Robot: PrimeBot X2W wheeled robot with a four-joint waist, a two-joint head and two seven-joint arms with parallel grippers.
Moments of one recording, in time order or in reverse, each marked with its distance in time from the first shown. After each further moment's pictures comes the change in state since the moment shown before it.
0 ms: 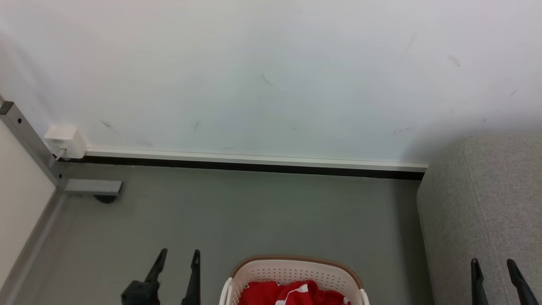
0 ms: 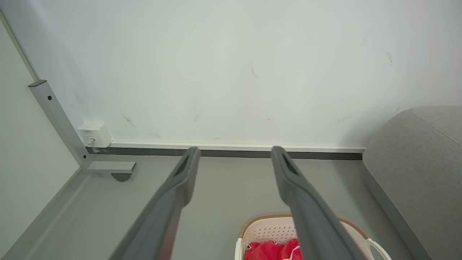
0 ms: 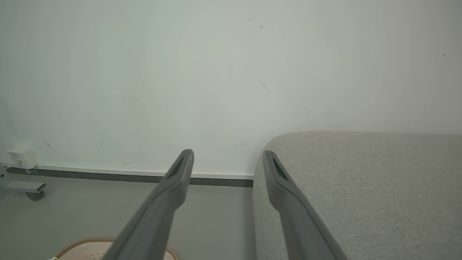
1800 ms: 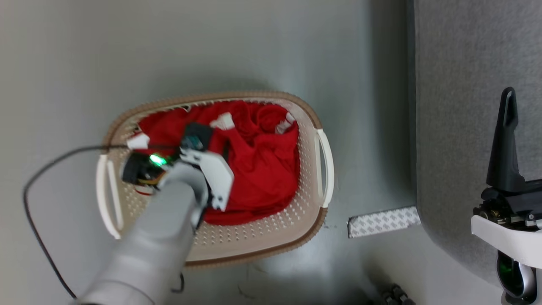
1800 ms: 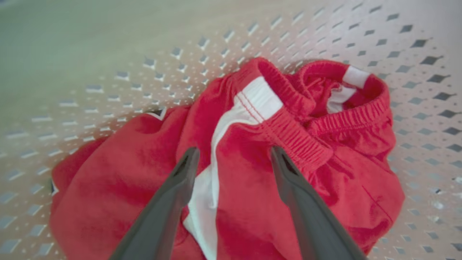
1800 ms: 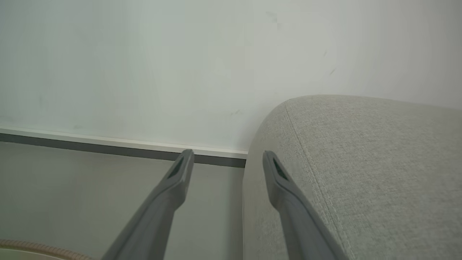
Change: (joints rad) left arm -0.901 -0.002 -0.432 0.839 -0.147 0.043 0.157; right arm -0.430 -0.003 0.097 -0.351 0.034 0.000 -0.001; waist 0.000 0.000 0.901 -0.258
